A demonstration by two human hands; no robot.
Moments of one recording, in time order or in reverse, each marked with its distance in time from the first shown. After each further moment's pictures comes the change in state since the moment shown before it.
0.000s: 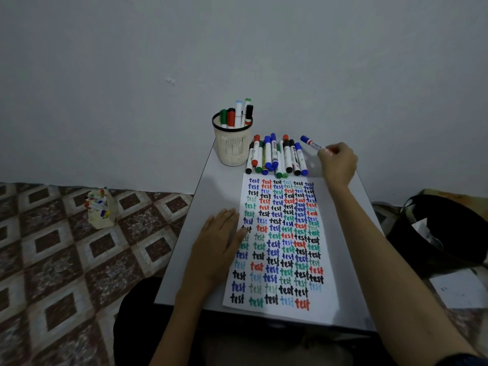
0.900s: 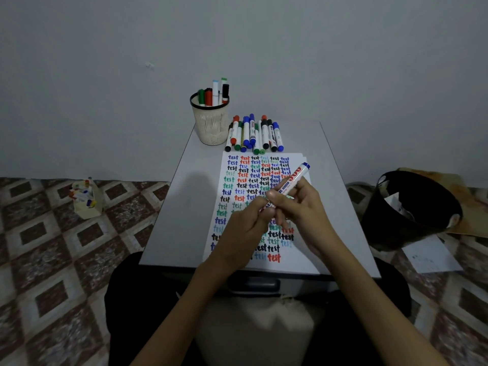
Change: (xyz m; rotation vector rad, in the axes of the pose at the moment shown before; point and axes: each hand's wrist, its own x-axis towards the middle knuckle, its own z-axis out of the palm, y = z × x) left_hand -0.032 0.107 0.004 -0.601 -0.124 0.114; right_hand -0.188 -0.021 -0.120 0.762 -0.746 0.051
